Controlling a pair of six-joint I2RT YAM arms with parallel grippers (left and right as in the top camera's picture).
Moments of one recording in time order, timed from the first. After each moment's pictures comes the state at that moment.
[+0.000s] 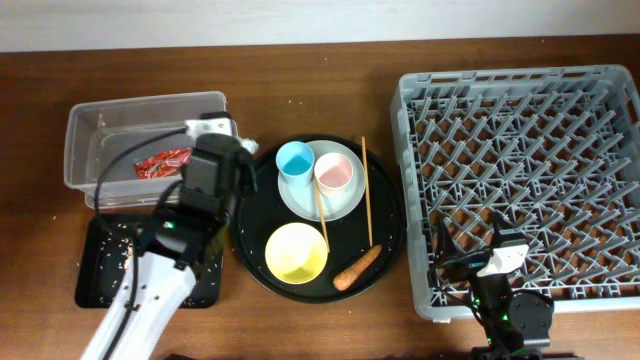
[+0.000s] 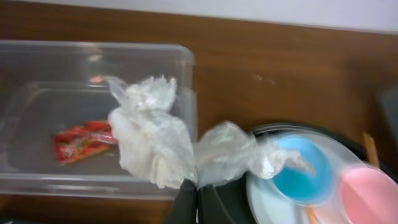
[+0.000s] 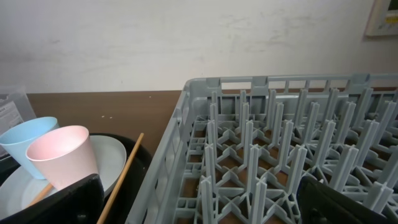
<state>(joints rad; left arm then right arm) -0.32 1.22 1.02 -0.48 -0.34 -0.30 0.01 0.01 0.01 -0.06 -0.12 0.07</state>
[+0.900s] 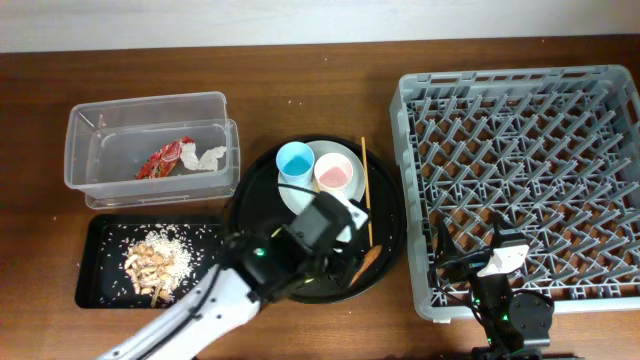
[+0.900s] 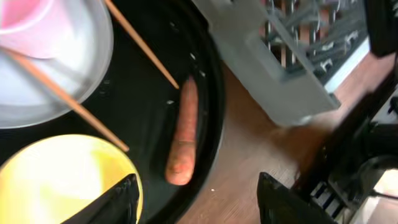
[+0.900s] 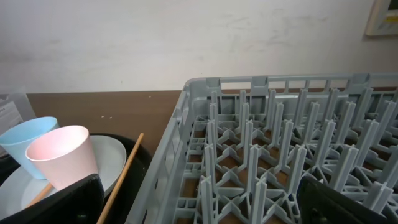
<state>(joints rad) -0.84 1.31 1.02 -0.71 0.14 -0.23 0.01 0.01 0.01 -0.06 -0.12 0.08</state>
